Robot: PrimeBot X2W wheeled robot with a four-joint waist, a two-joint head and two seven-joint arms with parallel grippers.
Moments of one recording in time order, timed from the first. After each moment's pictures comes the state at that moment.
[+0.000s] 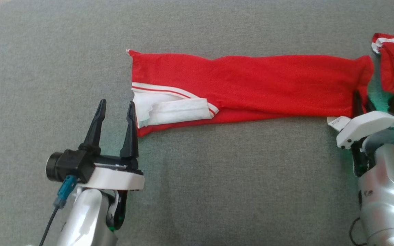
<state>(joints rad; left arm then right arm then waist) -0.25 0.05 -0.20 0.26 -0.23 -0.06 -0.26 -0.59 -0.07 -0.35 0.87 -0.02 0.13 -0.06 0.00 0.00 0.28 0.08</state>
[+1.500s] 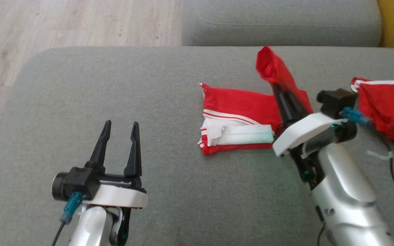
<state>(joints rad) -0.17 0.05 -0.22 0.26 -0.24 -0.05 -0.26 -0.47 -0.06 0.27 0.53 0.39 0.13 -0.05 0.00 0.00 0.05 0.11</state>
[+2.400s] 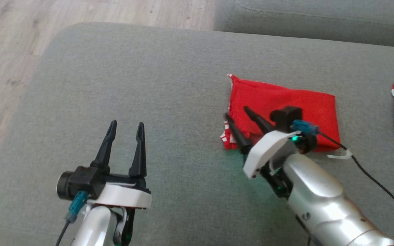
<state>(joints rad) -0.18 0.05 -0.25 0.27 -0.25 -0.04 -0.26 -0.60 -0.07 0.64 0.84 0.56 0.13 -0.15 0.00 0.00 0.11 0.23</state>
